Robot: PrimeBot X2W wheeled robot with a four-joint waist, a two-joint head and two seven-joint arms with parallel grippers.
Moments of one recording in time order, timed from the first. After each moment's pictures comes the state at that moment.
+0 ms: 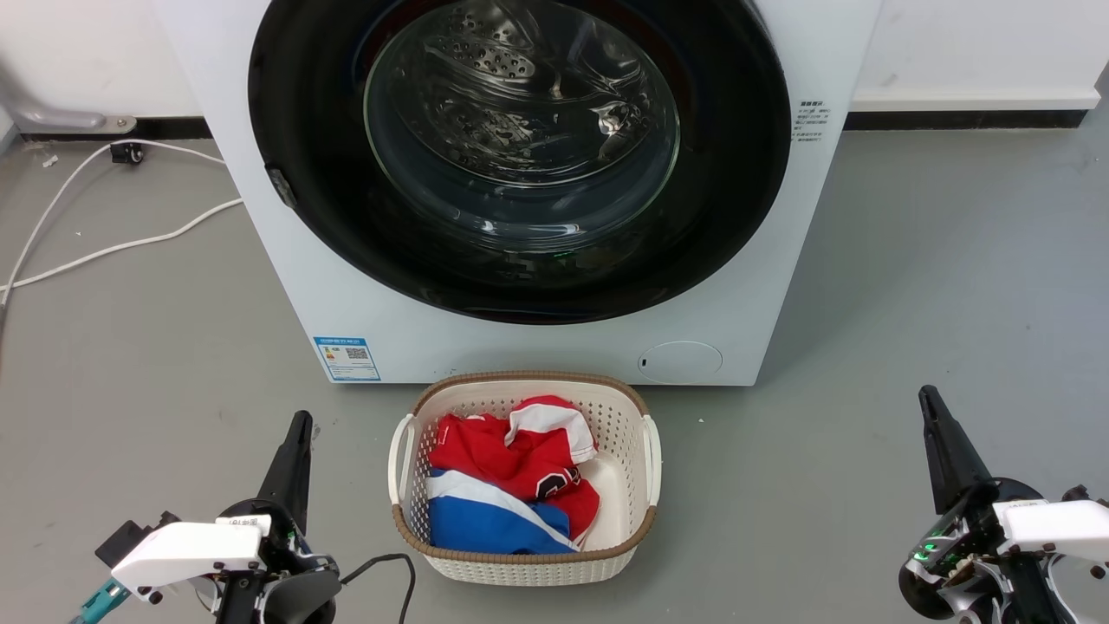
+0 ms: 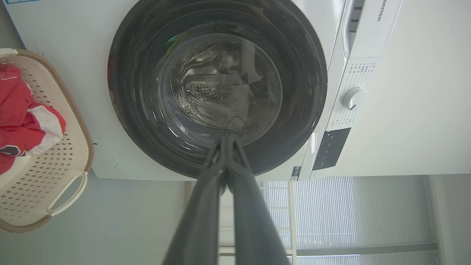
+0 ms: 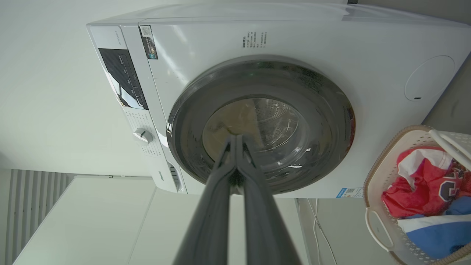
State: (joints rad) left arm -0.10 0.06 0.10 0.24 -1.62 -0.13 0.11; right arm -0.10 -0.05 -0.11 0.25 1.61 0.13 0.12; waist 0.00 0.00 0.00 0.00
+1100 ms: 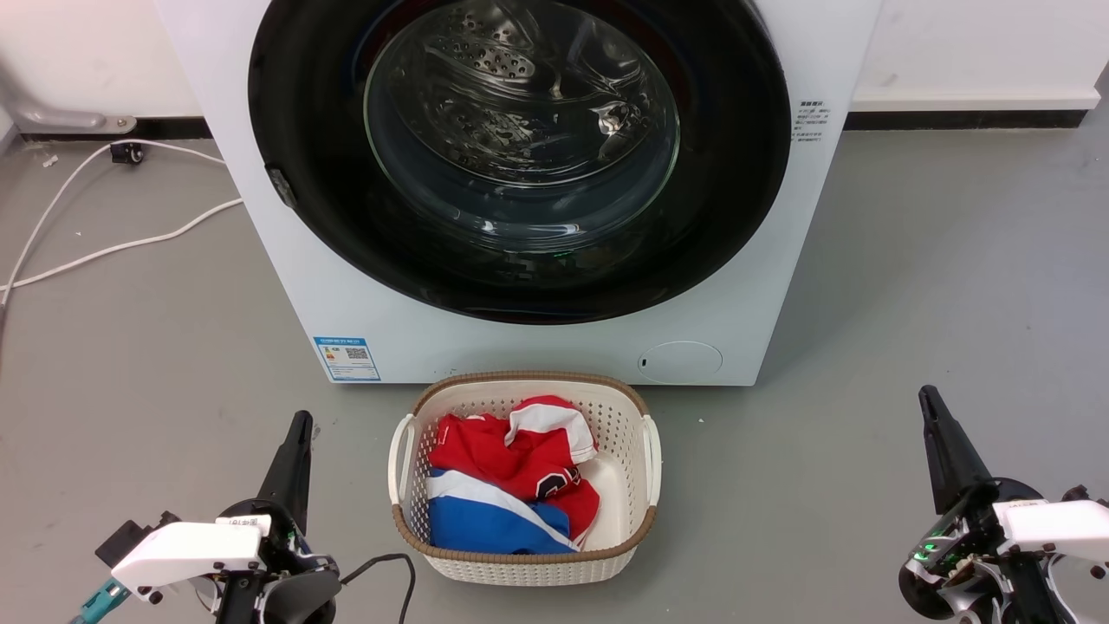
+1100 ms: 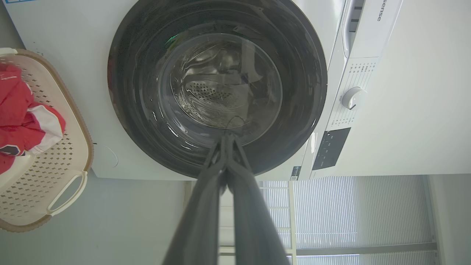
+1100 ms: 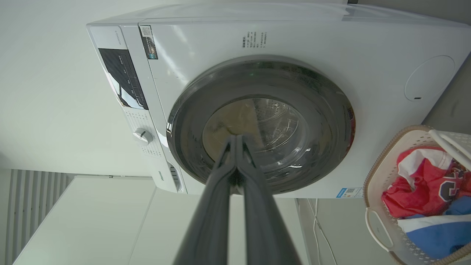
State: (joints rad) left arm -0.10 0.06 0.11 0.24 -1.62 -0.13 0.11; right arm -0.10 -0.05 -0.11 0.25 1.61 0.13 0.12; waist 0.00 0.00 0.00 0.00
